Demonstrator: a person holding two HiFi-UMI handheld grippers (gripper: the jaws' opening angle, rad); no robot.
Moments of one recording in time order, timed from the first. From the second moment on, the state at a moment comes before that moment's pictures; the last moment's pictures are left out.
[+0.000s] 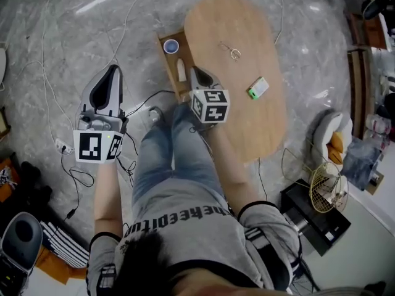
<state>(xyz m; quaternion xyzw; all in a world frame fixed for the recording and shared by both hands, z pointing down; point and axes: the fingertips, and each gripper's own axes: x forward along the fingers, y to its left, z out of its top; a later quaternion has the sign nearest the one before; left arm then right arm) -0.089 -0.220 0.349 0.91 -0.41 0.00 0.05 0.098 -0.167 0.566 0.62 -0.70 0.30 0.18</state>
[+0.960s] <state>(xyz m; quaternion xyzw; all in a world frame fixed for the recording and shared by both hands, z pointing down) -0.074 -0.191 0.273 0.93 -0.37 -0.02 0.02 0.115 -0.123 0.395 0.69 -0.70 0.17 0.10</state>
